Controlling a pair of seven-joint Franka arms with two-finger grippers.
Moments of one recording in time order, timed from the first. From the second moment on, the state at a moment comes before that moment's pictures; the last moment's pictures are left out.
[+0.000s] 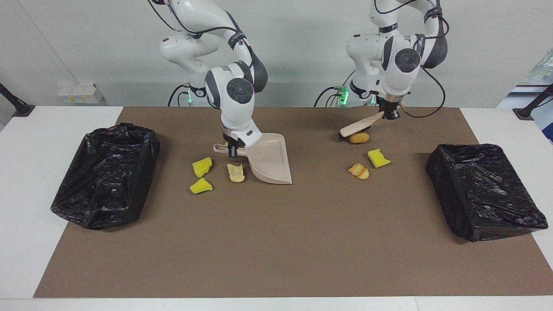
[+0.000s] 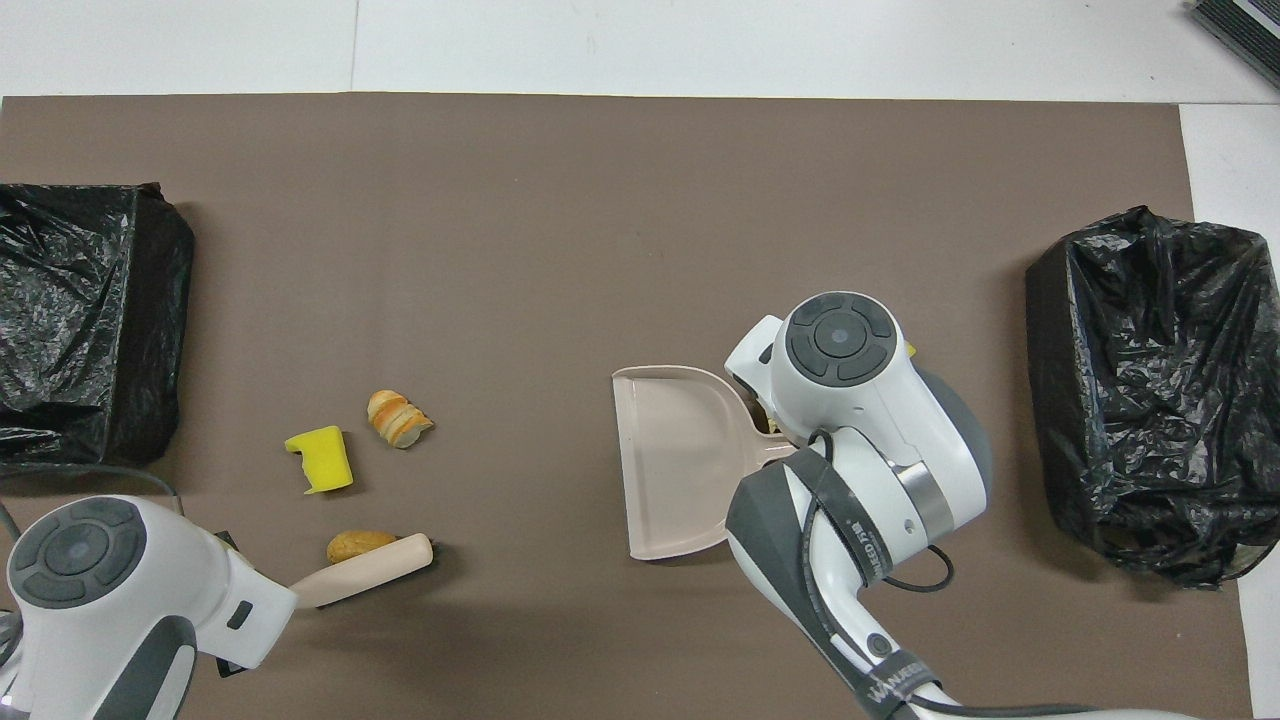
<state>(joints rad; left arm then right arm) -0.18 -0.46 -0.03 -2.62 0.13 1.87 1.02 0.43 0.15 0.00 -1.97 -0.12 1.90 -1.12</state>
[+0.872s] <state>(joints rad) -0.16 -0.34 -0.01 -2.34 0.13 1.89 0.99 0.43 0.15 0.00 -1.98 -0.12 1.90 -1.12</state>
